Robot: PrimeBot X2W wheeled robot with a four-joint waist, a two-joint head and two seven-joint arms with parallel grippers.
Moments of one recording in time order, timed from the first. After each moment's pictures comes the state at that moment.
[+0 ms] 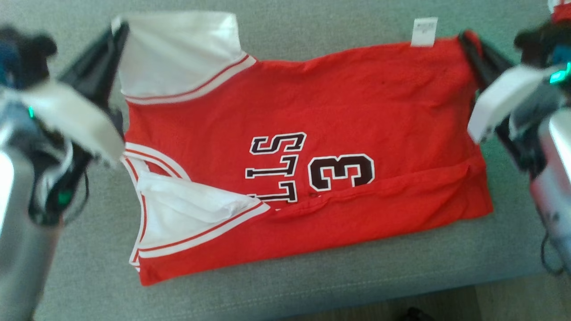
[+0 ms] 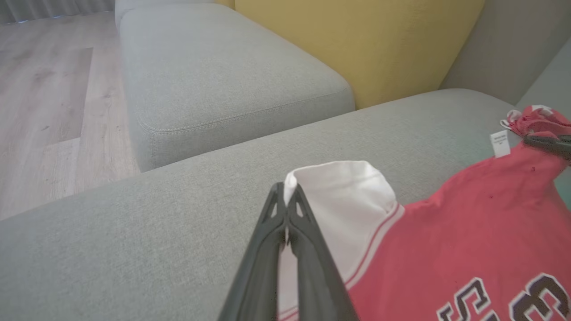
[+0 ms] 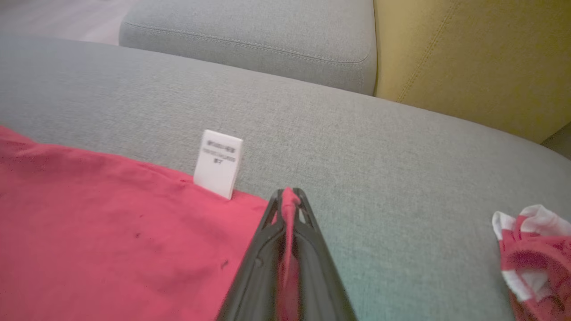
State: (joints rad) left arm -0.54 0.49 -0.30 -0.04 -0.52 -0.06 0.27; right arm -0.72 -0.43 0.41 0.47 0.39 0.13 0.17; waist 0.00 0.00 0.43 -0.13
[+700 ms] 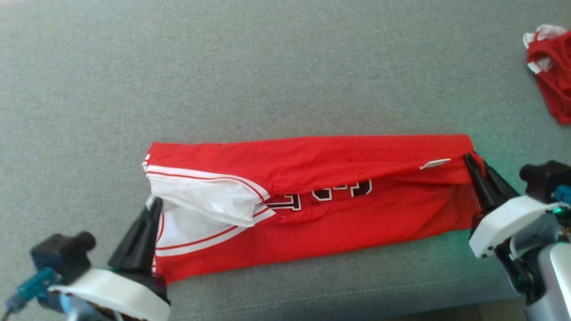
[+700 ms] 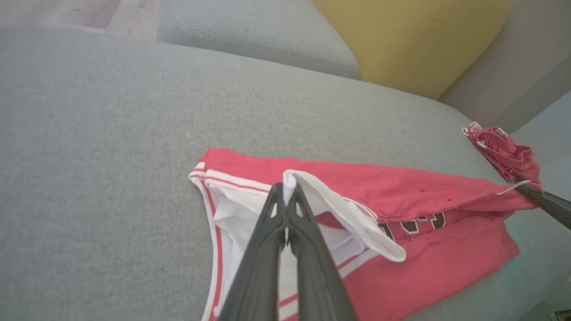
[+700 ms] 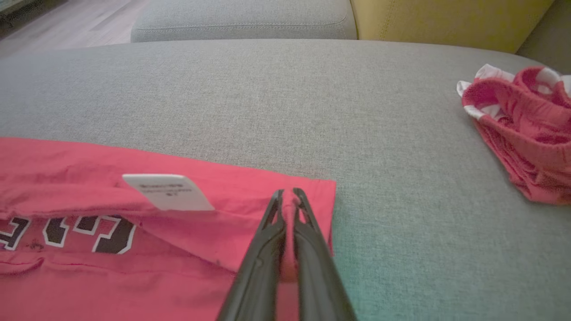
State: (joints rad) left arm 0.18 0.39 -0.26 -0.38 -0.58 0.15 0.07; right arm -0.11 -0.31 0.11 0.09 0.31 0.13 0.20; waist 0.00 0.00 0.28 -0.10
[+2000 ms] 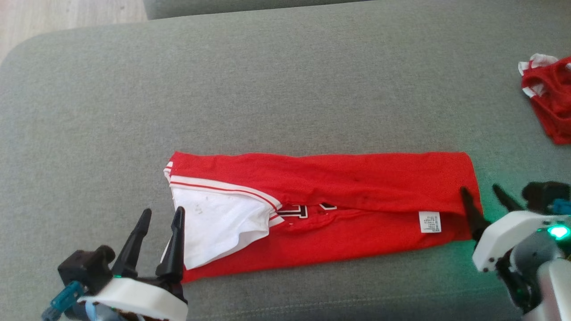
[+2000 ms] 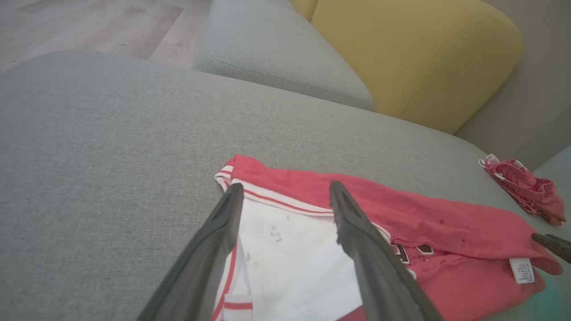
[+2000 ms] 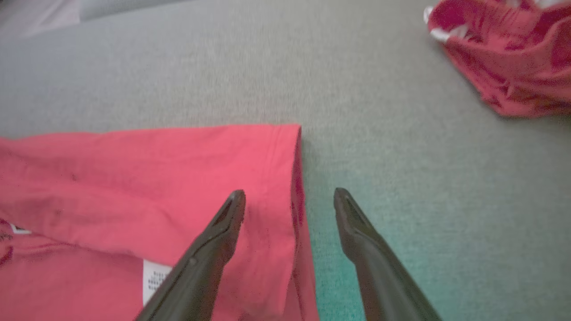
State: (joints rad) left arm 0.15 0.29 -0.32 -0.15 -0.55 0.14 -0.13; right arm -0.09 -0.21 -0.03 0.22 0.27 0.13 0.30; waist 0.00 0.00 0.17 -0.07
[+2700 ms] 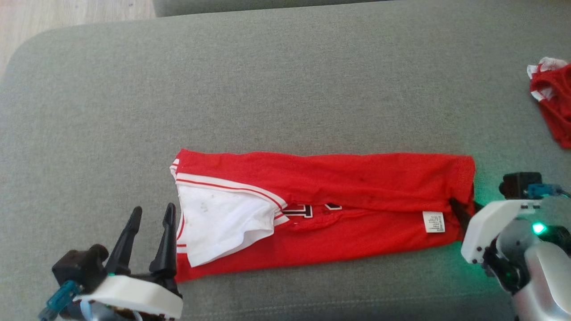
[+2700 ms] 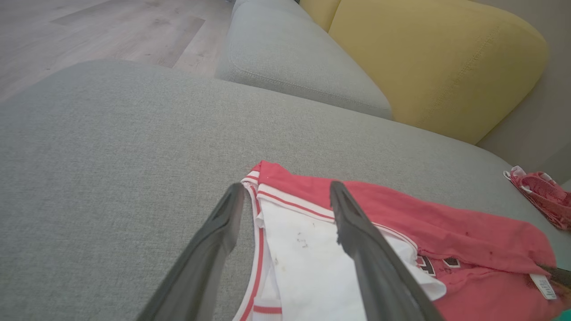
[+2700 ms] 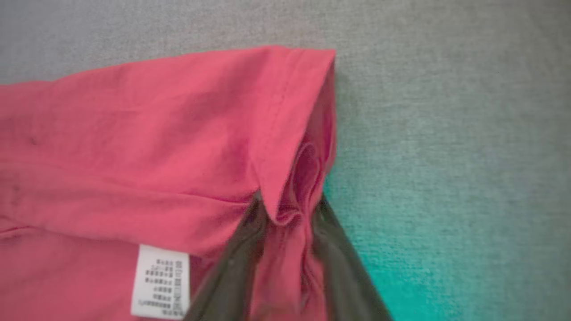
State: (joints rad) left arm 0.13 0.28 -0.31 -0.11 -0.55 0.16 -0.17; right arm -0.22 -0.23 0.06 0.47 0.35 0.13 0.44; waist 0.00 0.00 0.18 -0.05
